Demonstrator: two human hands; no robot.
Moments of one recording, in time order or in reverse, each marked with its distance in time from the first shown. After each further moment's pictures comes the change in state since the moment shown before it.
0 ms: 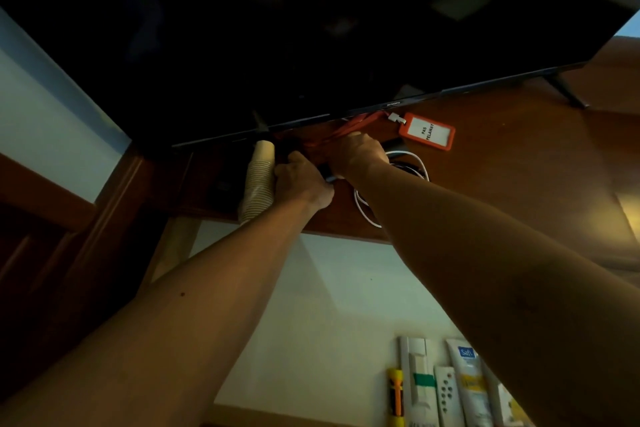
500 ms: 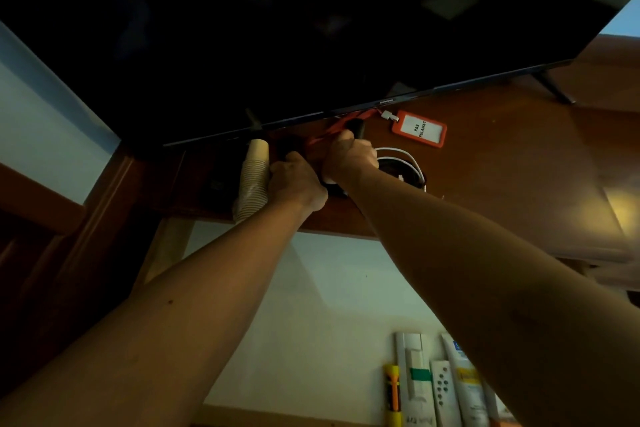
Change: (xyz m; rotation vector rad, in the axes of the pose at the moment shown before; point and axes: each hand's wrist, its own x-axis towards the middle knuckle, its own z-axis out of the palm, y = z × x) left_hand 0.000 -0.002 0.003 0.126 0.008 0.071; right_hand -0.005 -0.005 0.007 0.352 -0.054 0.316
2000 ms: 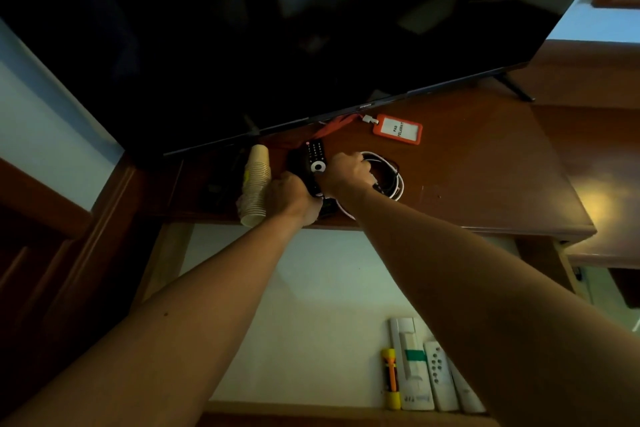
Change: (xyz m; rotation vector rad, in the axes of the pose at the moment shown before) left_hand -0.029 -0.014 0.015 -0.216 0.051 0.040; right_hand -0.053 0.021 0.001 0.067 0.065 -0.018
